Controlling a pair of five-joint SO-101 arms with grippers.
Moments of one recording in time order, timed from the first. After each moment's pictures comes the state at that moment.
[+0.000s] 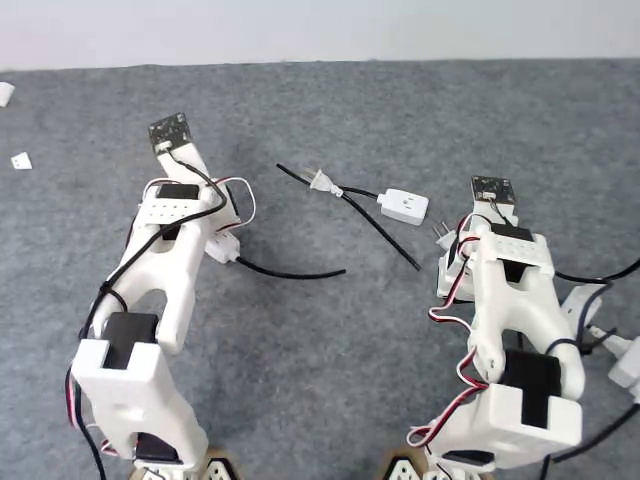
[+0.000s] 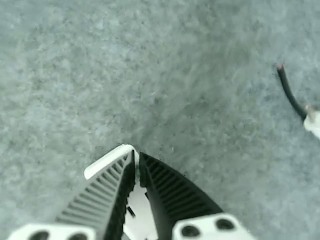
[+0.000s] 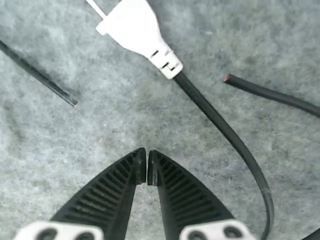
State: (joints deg) left arm -0.8 19.1 13.7 49.4 29.7; right arm 9.2 3.1 32.8 55.8 4.6
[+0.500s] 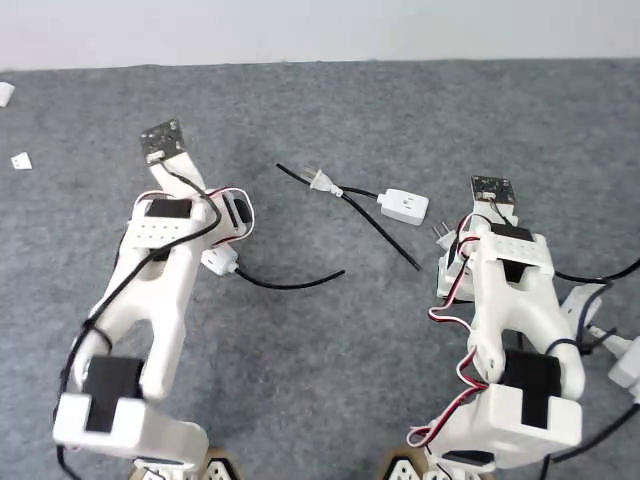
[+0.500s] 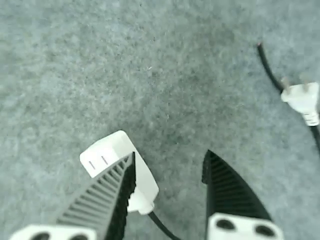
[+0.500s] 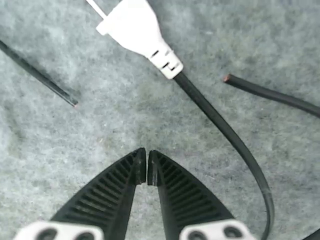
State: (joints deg) left arm -0.6 1.9 26.1 50.9 31.9; right arm 8.8 3.1 32.8 55.8 4.6
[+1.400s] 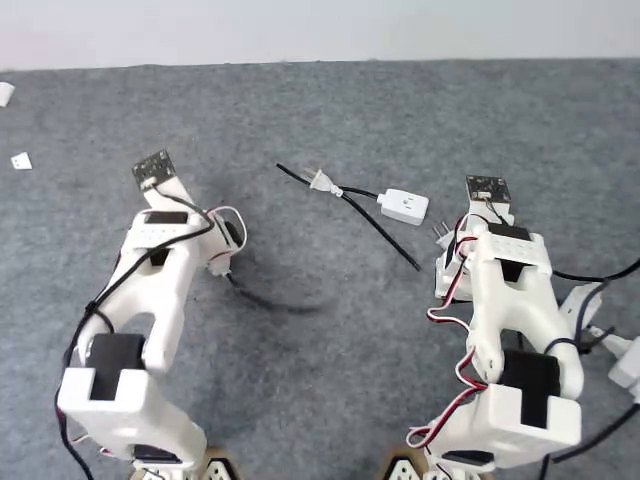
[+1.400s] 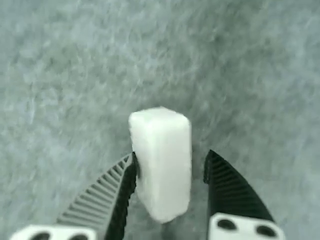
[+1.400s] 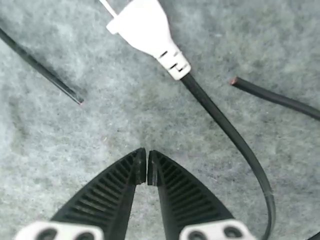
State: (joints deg) left arm -3.4 10.4 27.6 49.8 35.1; right arm 8.6 3.1 32.8 55.8 5.8
